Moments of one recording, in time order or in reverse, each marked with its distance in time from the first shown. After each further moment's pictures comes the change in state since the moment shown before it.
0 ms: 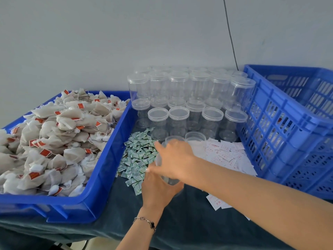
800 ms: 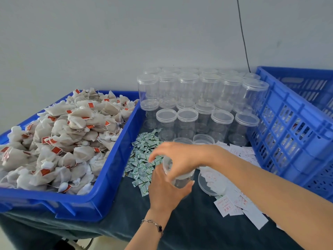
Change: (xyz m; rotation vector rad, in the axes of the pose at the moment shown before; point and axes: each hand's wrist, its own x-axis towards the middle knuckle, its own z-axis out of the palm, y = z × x) left_hand -0.003 0.006 -0.001 0.015 0.025 -0.047; right_hand 0.005 0.022 -0.023 0.377 -0.168 -0.413
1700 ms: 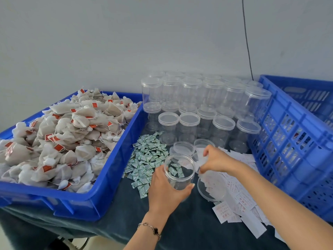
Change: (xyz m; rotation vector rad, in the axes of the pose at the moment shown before) left_hand -0.001 -0.001 -0.001 -0.060 -0.042 0.014; right_hand -0.009 0.112 0.042 0.446 0.326 0.536
